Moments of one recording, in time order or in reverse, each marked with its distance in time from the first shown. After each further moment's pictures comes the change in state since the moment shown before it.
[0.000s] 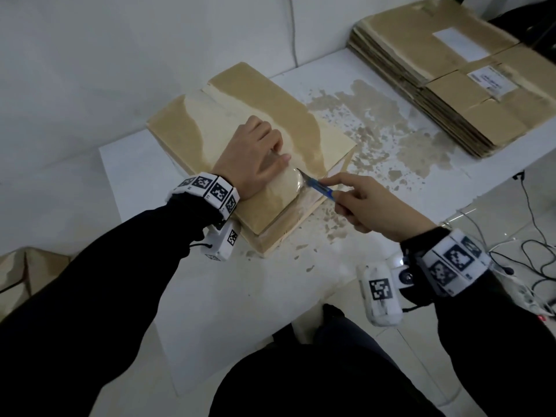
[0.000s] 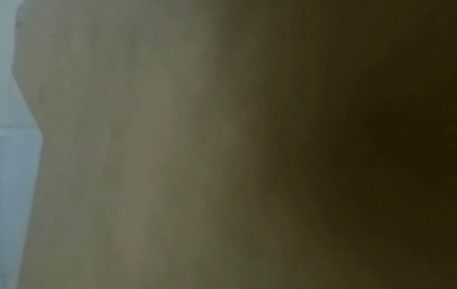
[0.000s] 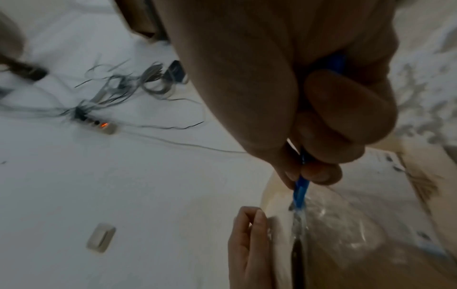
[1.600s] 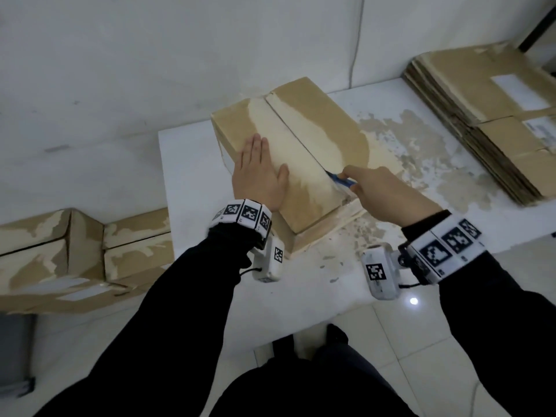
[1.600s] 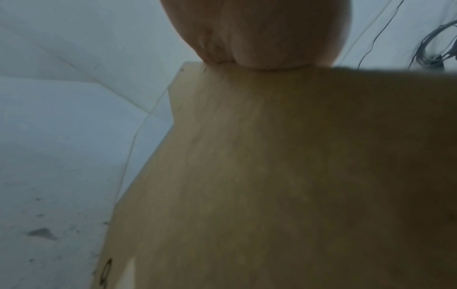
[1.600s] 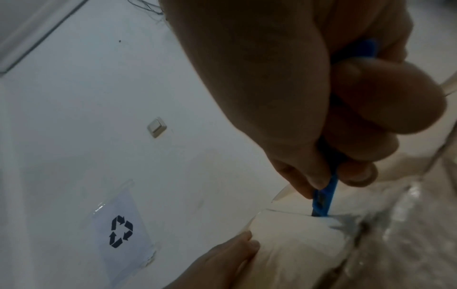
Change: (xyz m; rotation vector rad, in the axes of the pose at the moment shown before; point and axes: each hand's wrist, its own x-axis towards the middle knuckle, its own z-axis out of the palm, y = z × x) left_hand -0.052 0.007 -0.011 0.210 -0.119 -0.846; right_hand 0.040 -0.059 0.023 -0.885 -0.001 -0.131
